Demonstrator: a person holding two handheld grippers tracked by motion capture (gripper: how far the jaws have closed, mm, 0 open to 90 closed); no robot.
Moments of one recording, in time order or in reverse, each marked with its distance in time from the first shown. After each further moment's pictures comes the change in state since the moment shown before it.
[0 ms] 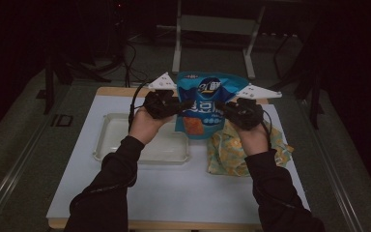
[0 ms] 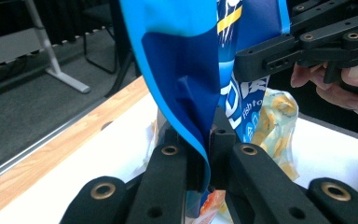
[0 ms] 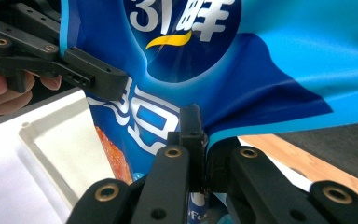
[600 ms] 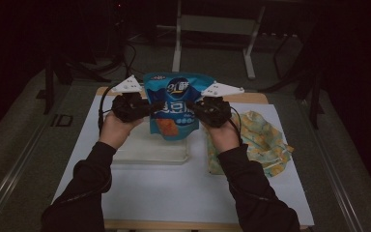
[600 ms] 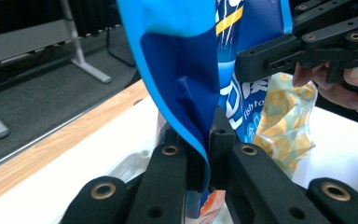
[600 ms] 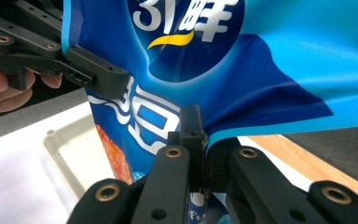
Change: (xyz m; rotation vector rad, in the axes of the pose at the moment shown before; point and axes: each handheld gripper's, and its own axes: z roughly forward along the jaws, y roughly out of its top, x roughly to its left) left arm 0.028 -0.035 -0.061 0.001 0.071 -0.046; right arm 0.048 0.018 0.054 0.015 0.071 -0.042
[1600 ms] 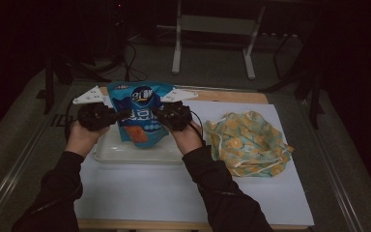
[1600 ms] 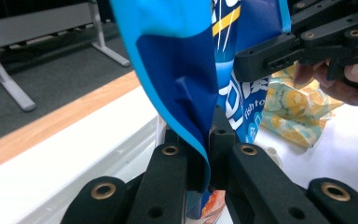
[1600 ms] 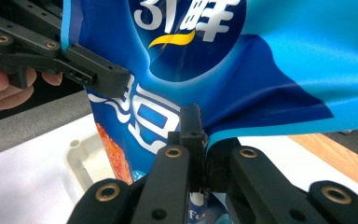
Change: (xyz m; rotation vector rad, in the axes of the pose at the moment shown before) left arm 0.049 -0.063 -0.050 0.021 0.043 -0.042; right arm 0.052 -0.003 0.082 0.030 0.080 0.003
